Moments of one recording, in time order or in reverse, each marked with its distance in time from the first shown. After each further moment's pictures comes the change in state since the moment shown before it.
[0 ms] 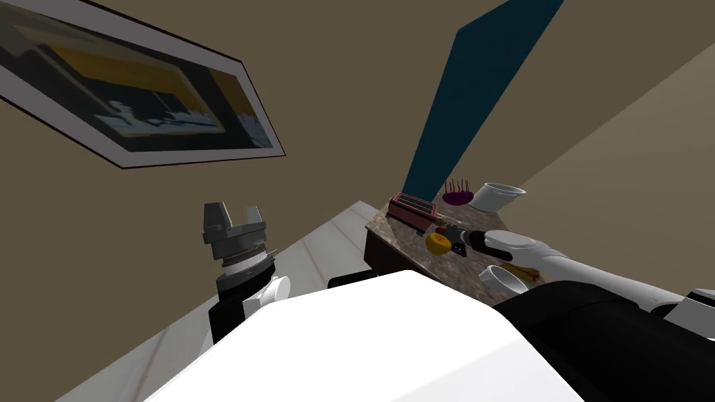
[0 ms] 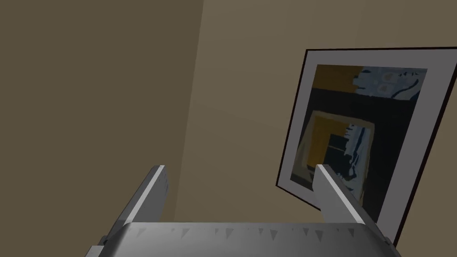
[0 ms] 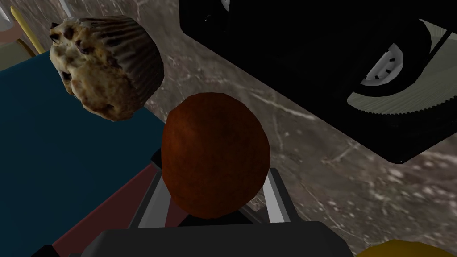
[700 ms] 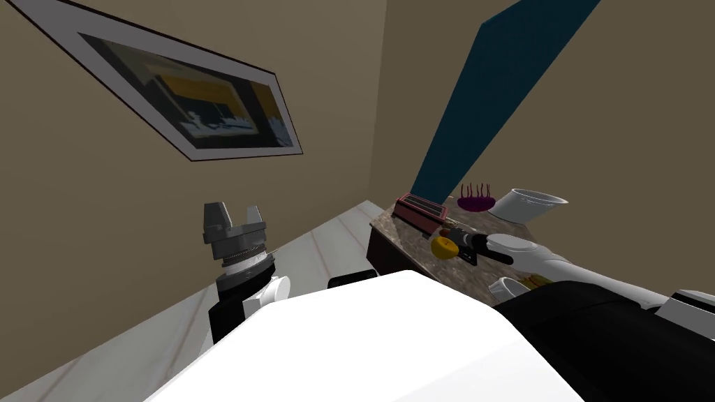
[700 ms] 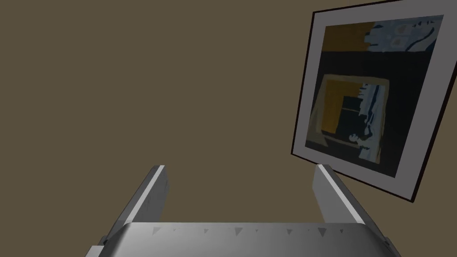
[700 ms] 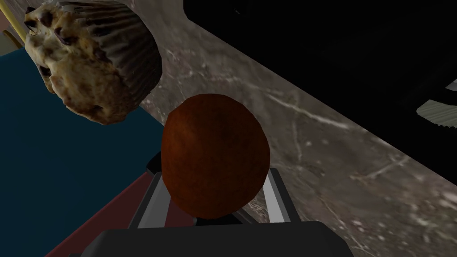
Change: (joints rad) left arm 0.000 0.000 0.000 0.000 0.000 0.000 0.000; right arm -0.020 0.029 0.025 0.071 -0.007 0.034 -0.027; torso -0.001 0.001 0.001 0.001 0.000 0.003
